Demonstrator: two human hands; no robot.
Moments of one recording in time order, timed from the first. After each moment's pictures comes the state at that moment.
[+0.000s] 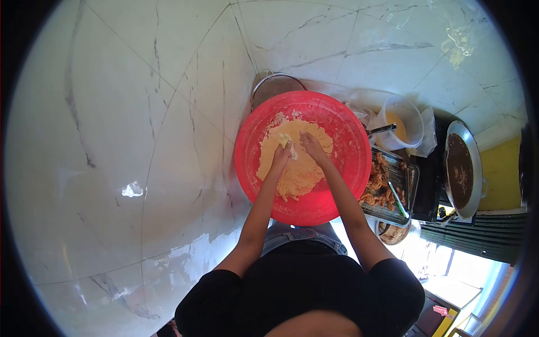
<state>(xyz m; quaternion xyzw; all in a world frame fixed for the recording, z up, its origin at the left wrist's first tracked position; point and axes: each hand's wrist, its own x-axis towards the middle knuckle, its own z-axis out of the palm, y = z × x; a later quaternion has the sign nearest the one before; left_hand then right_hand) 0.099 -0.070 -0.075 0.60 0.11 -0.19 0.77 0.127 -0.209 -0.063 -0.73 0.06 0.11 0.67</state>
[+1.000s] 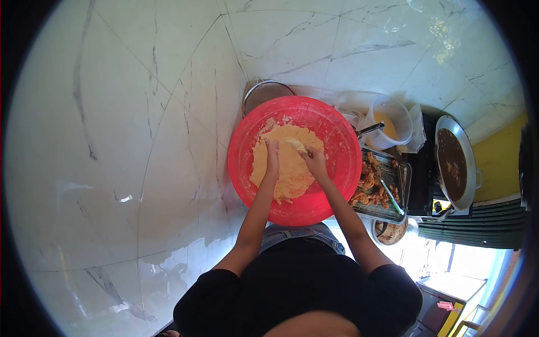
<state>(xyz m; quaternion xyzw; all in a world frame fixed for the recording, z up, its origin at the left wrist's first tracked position) 0.102 -0.083 -0.050 0.52 0.12 -0.14 0.84 0.072 -0.233 -0.044 -0.82 0.05 -0.04 0.56</state>
